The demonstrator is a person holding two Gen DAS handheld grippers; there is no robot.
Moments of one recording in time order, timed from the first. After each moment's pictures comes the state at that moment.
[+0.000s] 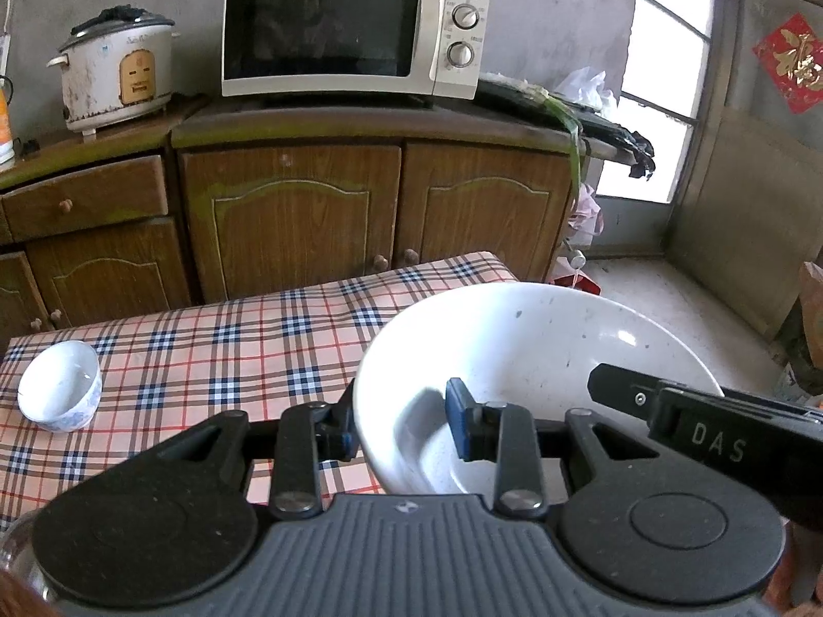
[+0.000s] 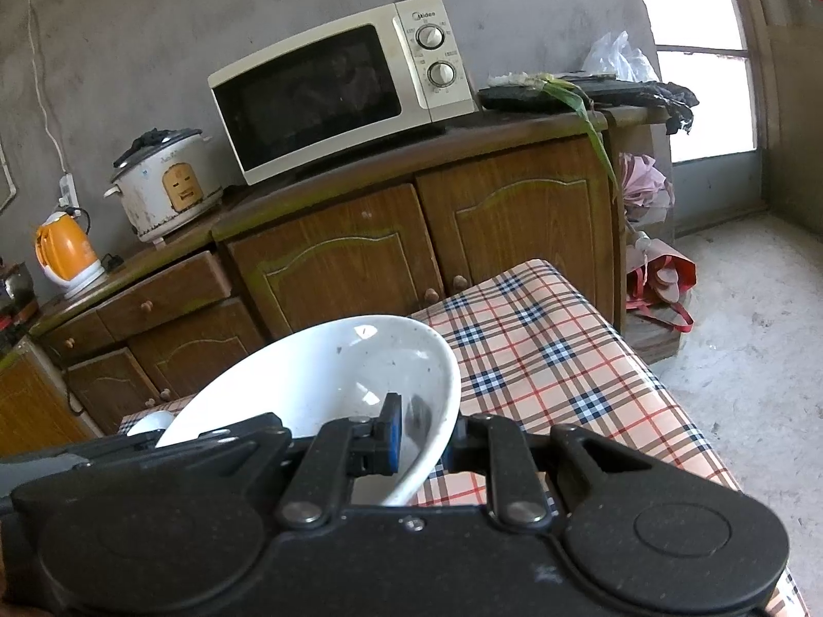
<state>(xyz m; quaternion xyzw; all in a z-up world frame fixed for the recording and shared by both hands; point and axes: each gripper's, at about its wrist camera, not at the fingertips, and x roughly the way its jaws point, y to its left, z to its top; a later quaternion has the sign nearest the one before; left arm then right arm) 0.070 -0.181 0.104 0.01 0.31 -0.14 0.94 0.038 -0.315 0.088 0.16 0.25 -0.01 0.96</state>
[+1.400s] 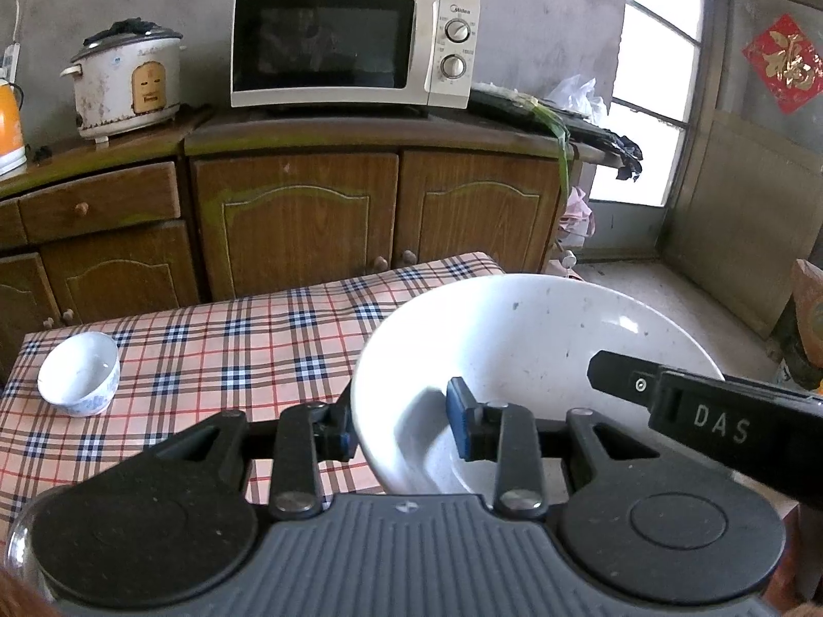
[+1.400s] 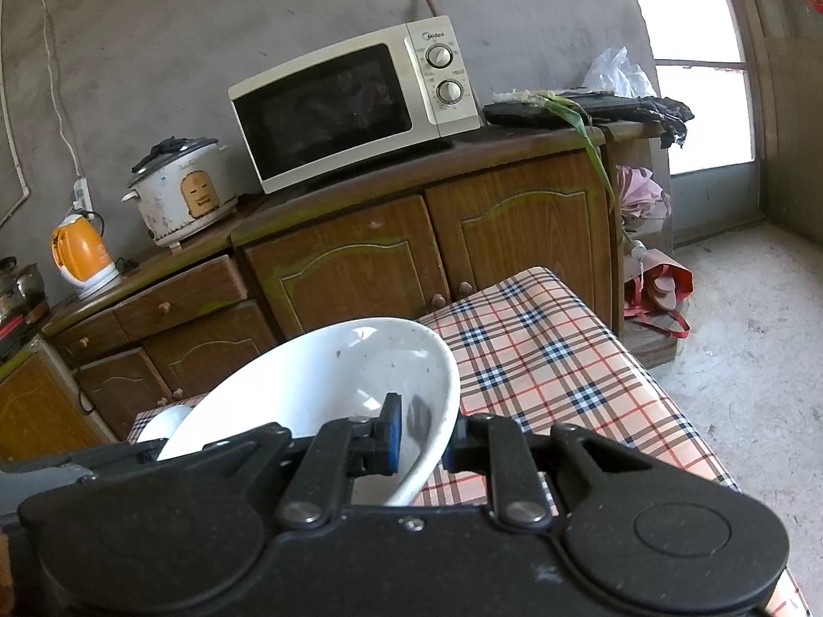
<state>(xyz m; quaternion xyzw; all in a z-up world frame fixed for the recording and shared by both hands) 0.032 -0.178 0.110 0.01 0.29 -0.14 0.95 0.006 -0.304 0.101 0.15 0.24 -0.01 0.96</state>
